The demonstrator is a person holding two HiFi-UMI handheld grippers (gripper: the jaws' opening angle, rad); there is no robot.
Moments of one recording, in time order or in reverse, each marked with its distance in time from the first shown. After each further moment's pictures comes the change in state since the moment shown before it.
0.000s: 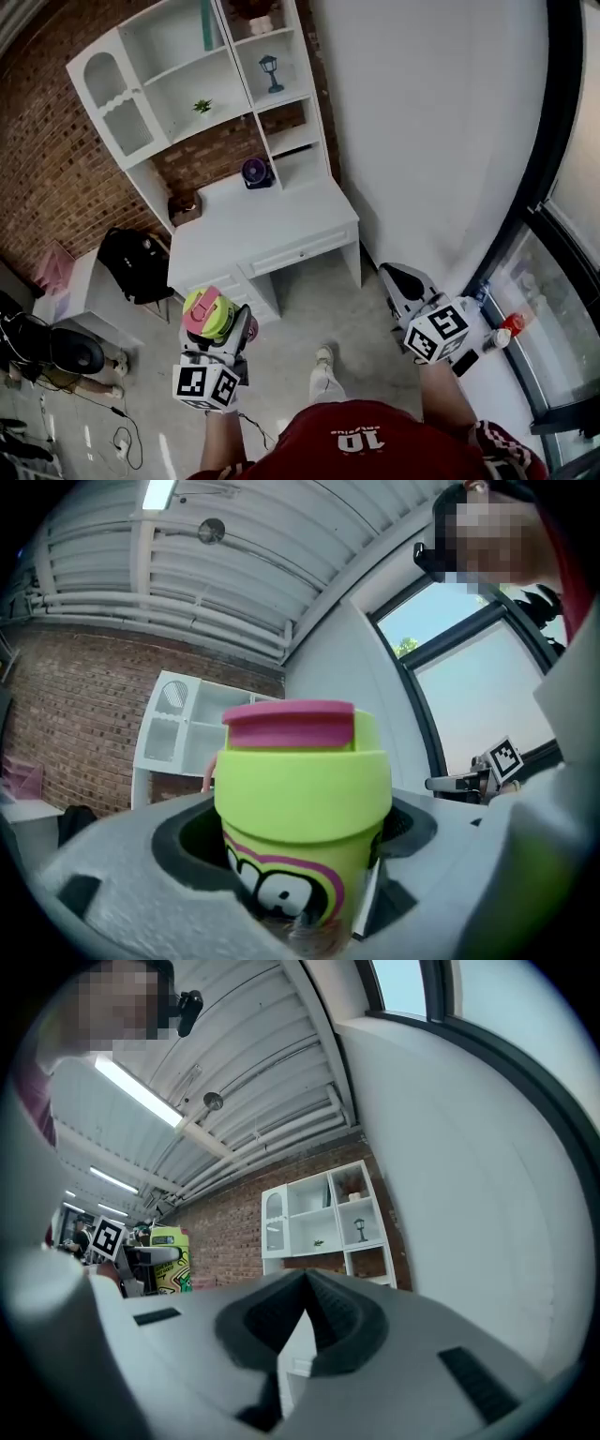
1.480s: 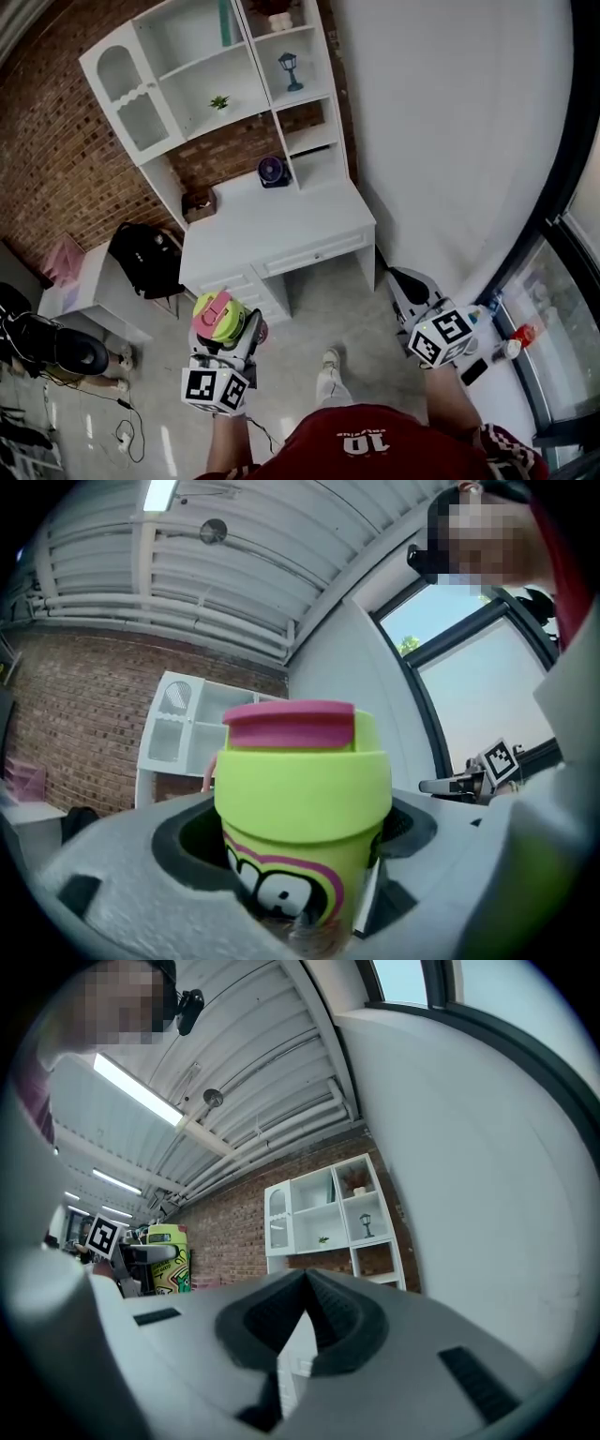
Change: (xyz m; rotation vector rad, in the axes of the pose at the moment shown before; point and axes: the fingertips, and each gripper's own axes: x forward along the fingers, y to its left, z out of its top) left arm 0.007 0.017 -0.004 0.009 -0.002 0.015; right arm 0.037 0.003 -0.011 0.012 0.011 0.031
